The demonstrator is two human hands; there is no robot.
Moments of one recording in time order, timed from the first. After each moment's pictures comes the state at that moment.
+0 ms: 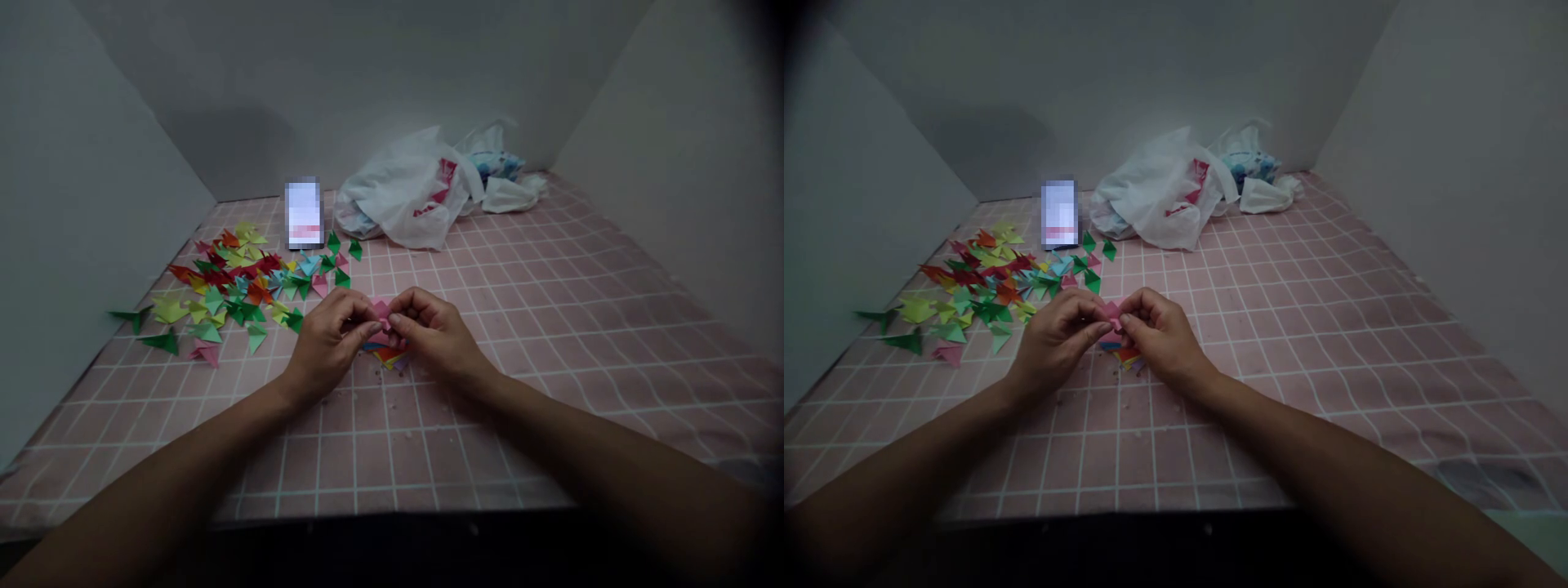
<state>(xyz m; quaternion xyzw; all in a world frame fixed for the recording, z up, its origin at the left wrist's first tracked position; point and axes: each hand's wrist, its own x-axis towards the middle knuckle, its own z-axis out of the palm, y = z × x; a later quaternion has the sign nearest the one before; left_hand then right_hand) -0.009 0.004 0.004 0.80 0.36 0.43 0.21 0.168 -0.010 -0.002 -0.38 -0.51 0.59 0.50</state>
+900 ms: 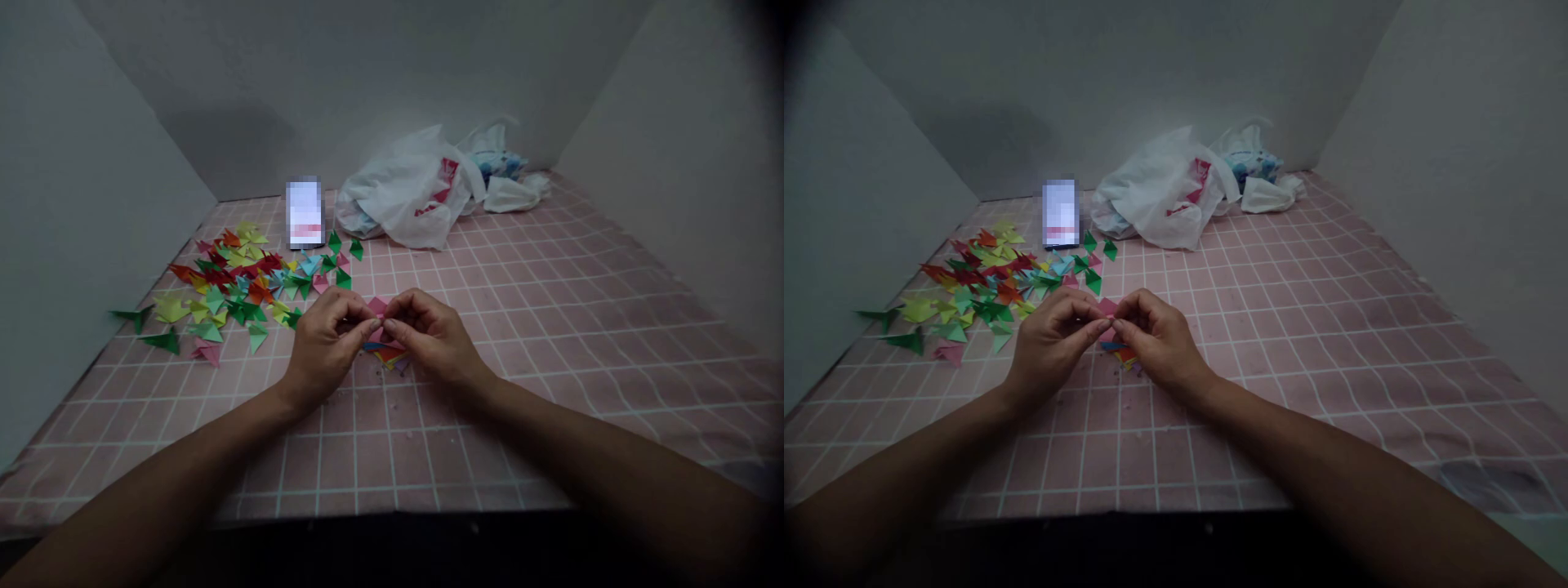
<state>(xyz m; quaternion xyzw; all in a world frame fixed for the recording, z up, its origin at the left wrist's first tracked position) -0.008 -0.001 0.004 0.76 0.40 0.46 0.21 0.165 -0.013 -0.004 -0.37 -0.55 0.54 0.51</state>
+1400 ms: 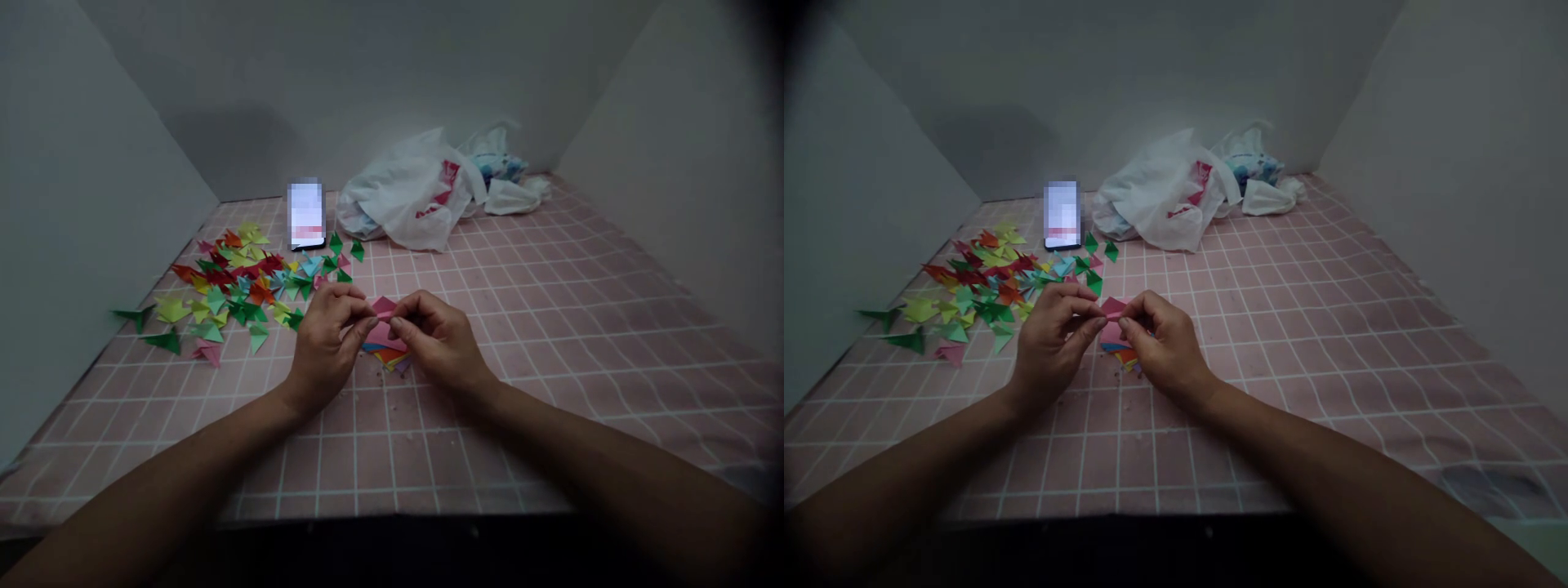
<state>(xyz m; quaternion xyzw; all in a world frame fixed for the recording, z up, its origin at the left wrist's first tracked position) -0.007 -0.003 0.003 0.78 0.38 0.47 0.12 0.167 -0.017 -0.001 -0.43 -0.58 0.45 0.52</state>
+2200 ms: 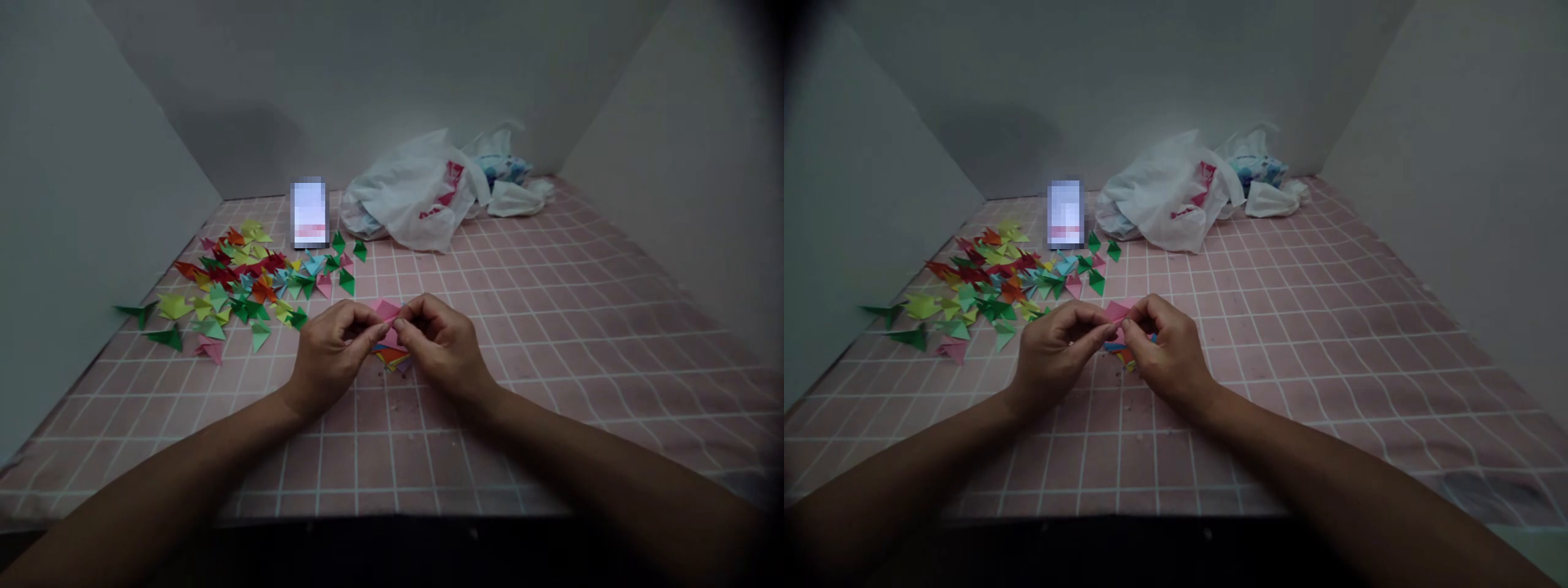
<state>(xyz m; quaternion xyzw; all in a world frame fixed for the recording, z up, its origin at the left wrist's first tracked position) -0.004 -0.011 0.003 0.75 0.42 0.45 0.23 0.164 -0.023 0.000 -0.47 -0.60 0.40 0.51</state>
